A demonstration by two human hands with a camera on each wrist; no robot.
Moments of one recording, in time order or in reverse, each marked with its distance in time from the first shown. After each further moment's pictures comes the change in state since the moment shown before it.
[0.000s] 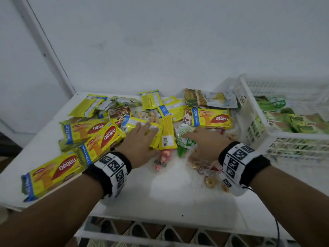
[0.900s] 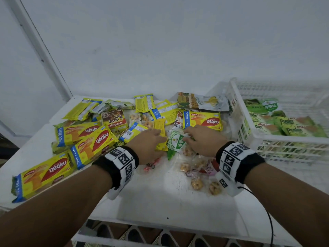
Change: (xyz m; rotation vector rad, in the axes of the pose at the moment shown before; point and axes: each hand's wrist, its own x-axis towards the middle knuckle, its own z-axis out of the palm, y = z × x) left_hand 0.020 0.056 -0.020 0.018 -0.116 0.116; right_hand 0.000 0.034 -0.006 0.110 0.131 0.025
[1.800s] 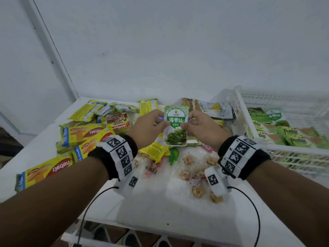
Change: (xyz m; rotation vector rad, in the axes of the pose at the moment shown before) left_hand 0.003 -0.004 -0.043 -0.769 0.342 -0.135; right_hand 0.010 -0.021 -0.030 1.055 0.150 -0.035
